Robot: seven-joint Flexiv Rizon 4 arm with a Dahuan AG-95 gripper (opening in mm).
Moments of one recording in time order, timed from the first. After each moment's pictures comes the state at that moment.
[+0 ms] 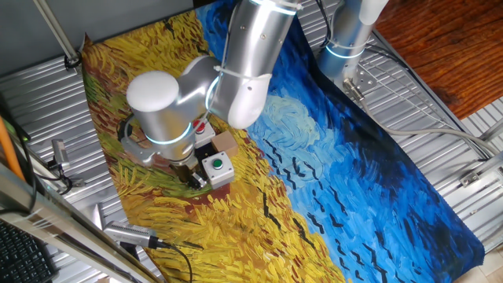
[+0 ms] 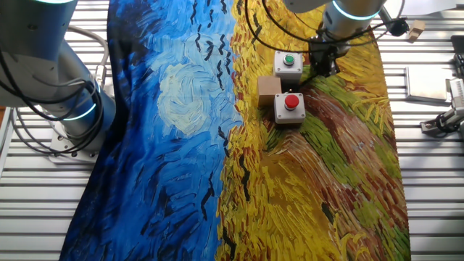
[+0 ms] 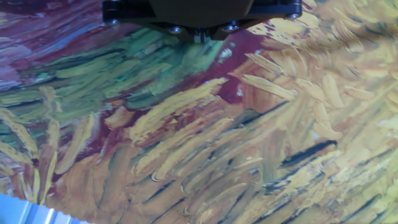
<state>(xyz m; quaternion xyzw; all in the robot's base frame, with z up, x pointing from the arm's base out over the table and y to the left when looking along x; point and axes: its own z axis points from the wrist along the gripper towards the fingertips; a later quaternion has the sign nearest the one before) 0.589 0.151 0.012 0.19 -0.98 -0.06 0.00</state>
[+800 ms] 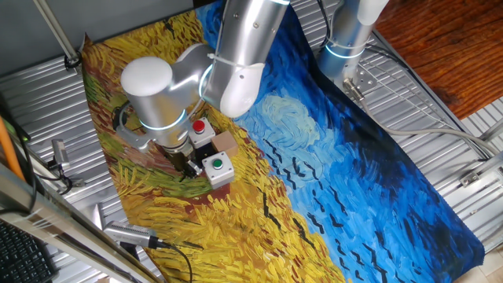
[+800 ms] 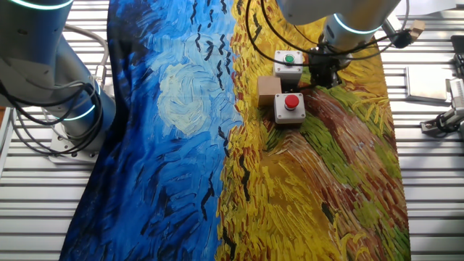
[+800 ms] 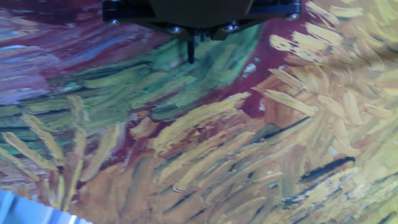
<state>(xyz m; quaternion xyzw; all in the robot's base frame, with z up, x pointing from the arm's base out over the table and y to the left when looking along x) 0.587 0.119 0.015 0.21 -0.98 -0.05 0.00</state>
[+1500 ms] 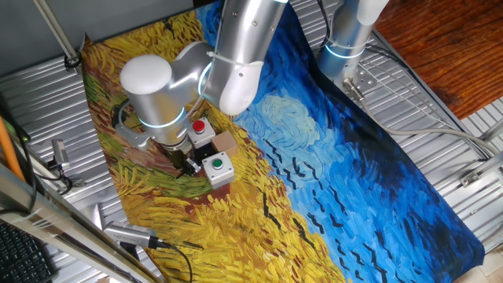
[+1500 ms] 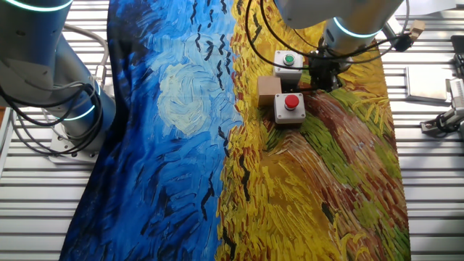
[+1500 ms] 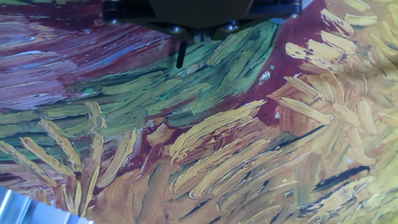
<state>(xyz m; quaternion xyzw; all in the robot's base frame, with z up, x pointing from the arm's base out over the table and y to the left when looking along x) 0.586 0.116 0.015 0.21 -0.98 -0.05 0.00</state>
